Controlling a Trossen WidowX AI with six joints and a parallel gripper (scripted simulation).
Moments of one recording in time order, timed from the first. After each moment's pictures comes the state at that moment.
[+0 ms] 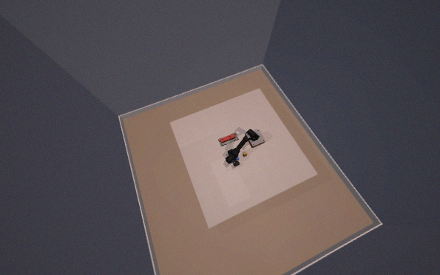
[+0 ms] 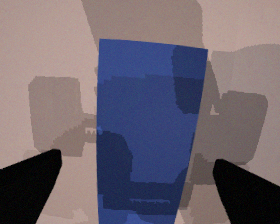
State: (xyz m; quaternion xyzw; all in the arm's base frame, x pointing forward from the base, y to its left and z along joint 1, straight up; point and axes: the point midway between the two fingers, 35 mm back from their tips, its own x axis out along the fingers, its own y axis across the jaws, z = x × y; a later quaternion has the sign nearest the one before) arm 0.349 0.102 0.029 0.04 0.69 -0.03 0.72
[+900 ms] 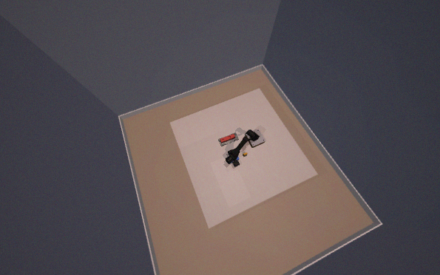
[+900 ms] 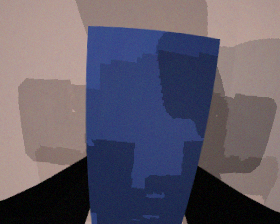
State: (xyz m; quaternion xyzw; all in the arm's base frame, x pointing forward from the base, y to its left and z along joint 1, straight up) arm 0.348 0.103 0.017 0.04 0.69 -0.03 0.72
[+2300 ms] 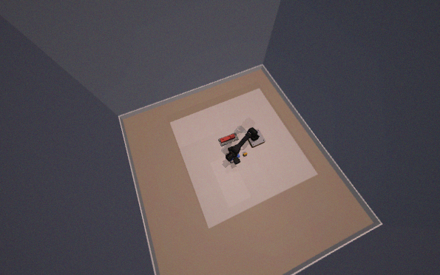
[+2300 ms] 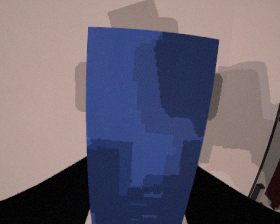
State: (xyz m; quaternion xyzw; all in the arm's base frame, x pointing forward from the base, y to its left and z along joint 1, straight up) arm 0.347 0.101 0.126 0.04 0.69 -0.03 0.72
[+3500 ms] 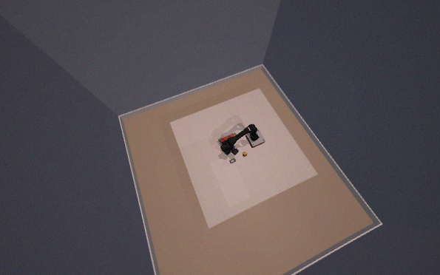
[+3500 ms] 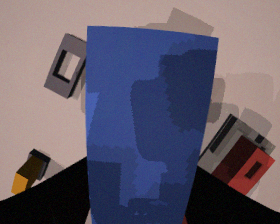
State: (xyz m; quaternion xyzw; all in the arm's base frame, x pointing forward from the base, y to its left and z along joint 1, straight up) arm 0.339 0.009 0.128 -0.12 0.68 0.12 0.71
